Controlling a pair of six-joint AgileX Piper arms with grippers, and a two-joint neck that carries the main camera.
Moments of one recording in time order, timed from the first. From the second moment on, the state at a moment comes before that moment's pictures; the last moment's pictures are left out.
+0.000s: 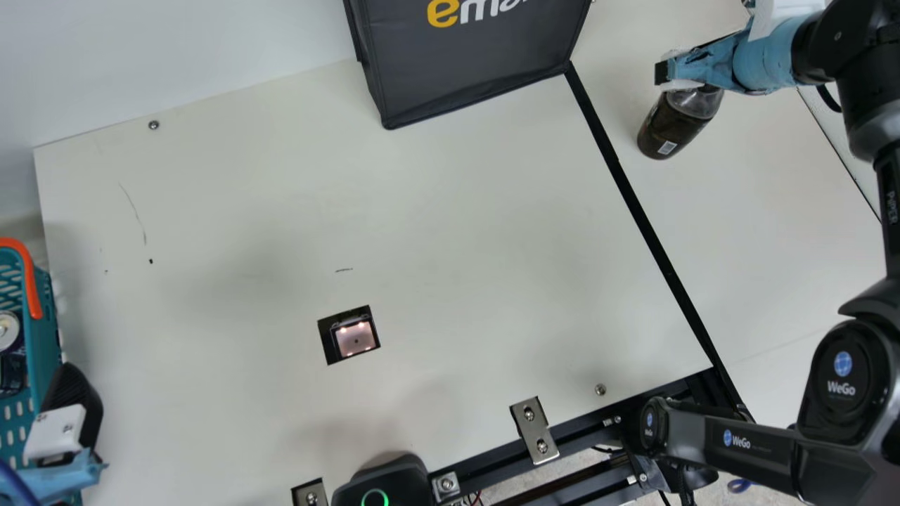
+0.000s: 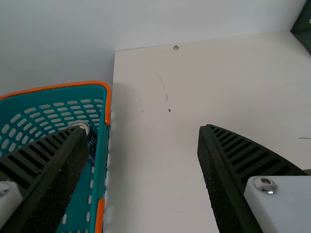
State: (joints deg) left arm 2.0 34.3 -36.4 -7.3 39.2 13.2; right arm -28.1 87.8 -76.7 7.1 48.8 -18.6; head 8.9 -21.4
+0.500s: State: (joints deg) left arm 2.0 34.3 -36.4 -7.3 39.2 13.2; right arm -24.5 86.9 -82.2 9.0 50.4 -19.6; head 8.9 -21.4
